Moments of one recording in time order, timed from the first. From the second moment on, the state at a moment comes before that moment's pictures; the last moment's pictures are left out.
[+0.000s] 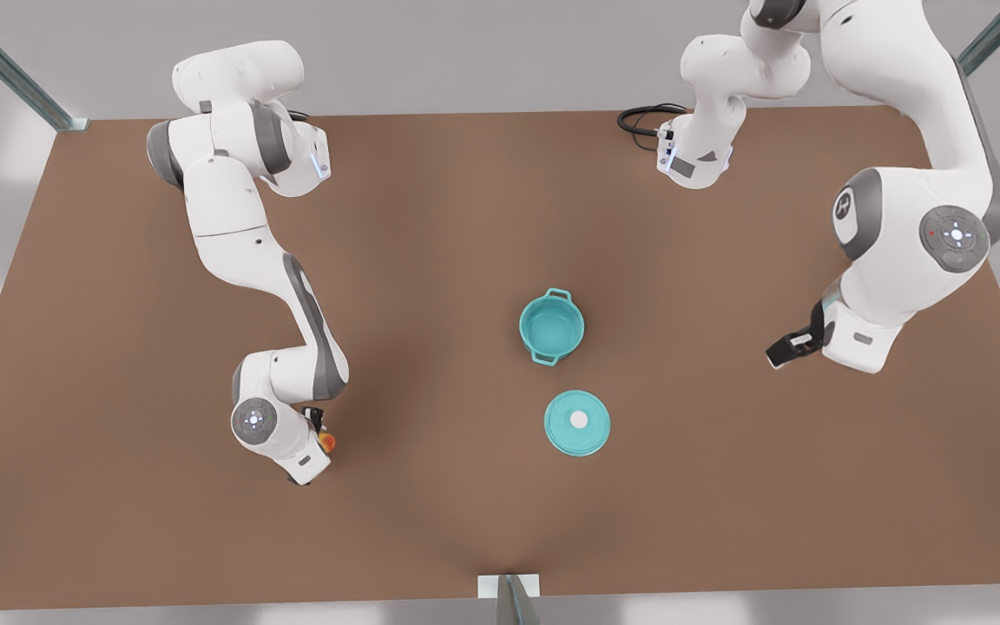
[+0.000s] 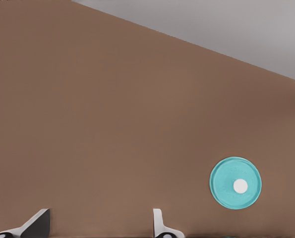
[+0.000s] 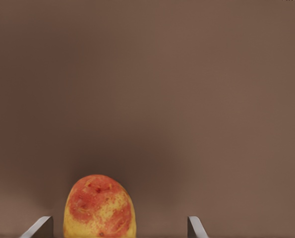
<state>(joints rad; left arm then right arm) -0.19 0.24 0.10 -1.50 -0.02 1.77 -0.41 0.28 0.91 -0.12 -1.37 0.11 2.26 -1.35</state>
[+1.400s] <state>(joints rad) -0.21 0.24 0.10 -1.50 -0.01 1.66 -0.05 0.31 0.83 -0.07 -1.37 0.13 2.21 -1.45</state>
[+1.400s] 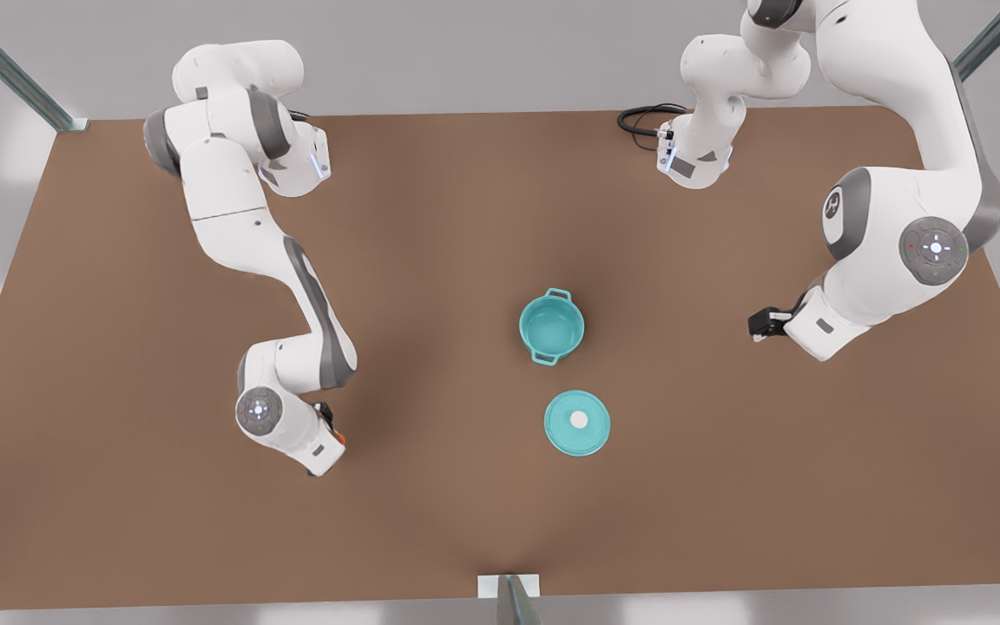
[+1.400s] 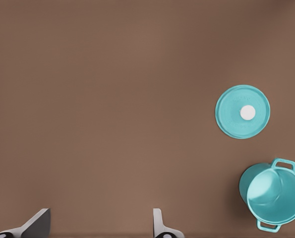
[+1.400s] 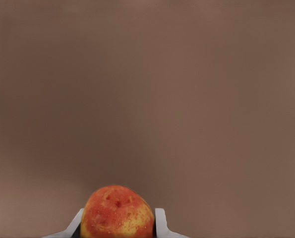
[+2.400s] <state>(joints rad) -0.19 0.22 0.10 -1.47 -0.02 1.62 -0.02 0.73 0.85 0.09 -1.17 0.14 2.11 -0.84</state>
